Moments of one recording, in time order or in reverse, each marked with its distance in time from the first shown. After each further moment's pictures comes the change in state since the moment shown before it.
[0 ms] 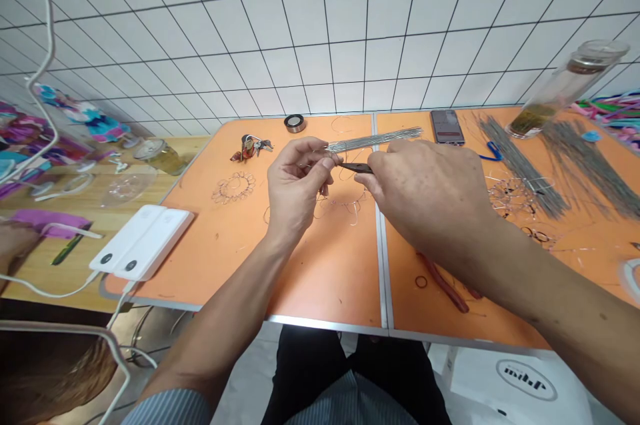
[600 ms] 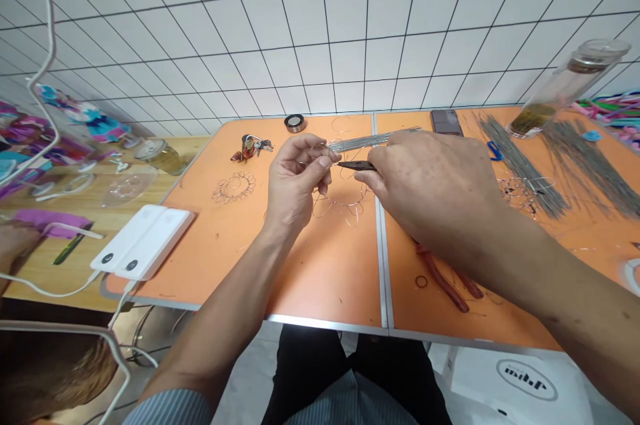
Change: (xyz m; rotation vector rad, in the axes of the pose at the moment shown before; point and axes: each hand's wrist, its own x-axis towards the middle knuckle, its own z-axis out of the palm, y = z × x) left_hand 0.010 0.001 -0.003 -0.102 -0.049 -0.062; right_hand 0.002 0.009 -0.003 0.085 0.042 -0.044
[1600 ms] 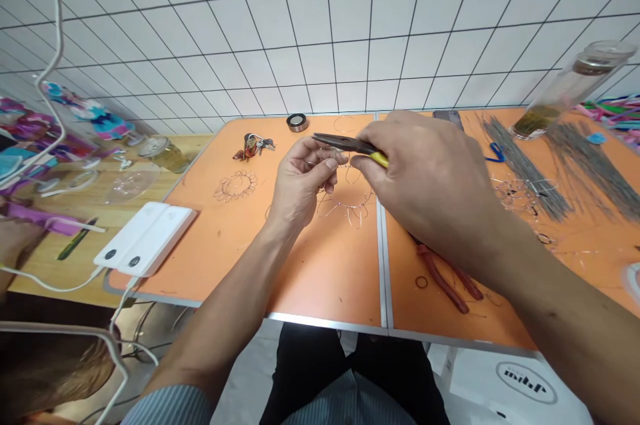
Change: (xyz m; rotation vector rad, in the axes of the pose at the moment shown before) left_hand 0.003 -0.008 -0.002 -0.030 -0.058 -0.090; right_hand 0.000 -0.008 -0.006 0.251 0.185 0.022
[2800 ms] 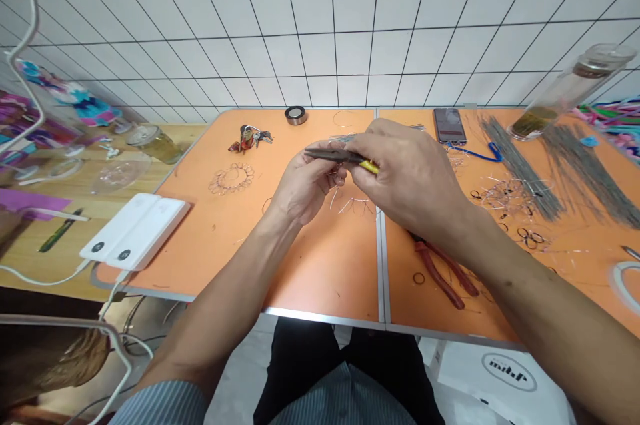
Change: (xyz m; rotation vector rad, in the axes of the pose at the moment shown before) left_hand -0.004 0.009 0.009 -0.221 0.009 -0.274; right_hand 0.009 0.021 0.051 0.236 0.161 -0.280
